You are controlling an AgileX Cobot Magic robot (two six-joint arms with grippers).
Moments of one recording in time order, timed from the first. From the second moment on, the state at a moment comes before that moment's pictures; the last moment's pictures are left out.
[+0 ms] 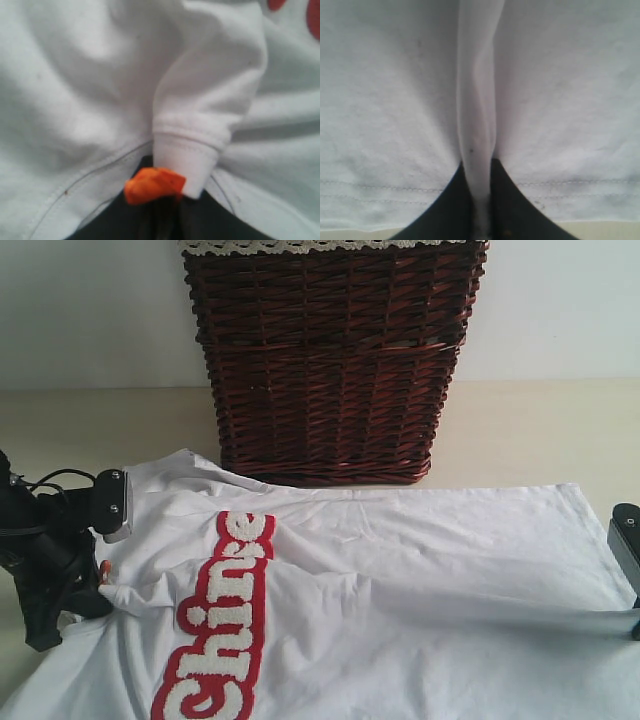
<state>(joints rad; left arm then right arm) -0.14 1.91 -0.89 -0.44 0.62 1.51 -0.25 1.84 -0.81 0.26 0.74 -1.96</state>
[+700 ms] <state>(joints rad) -0.14 1.91 -0.89 -0.45 0.61 1.47 -0.25 1.84 -0.81 0.26 0.74 -1.96</state>
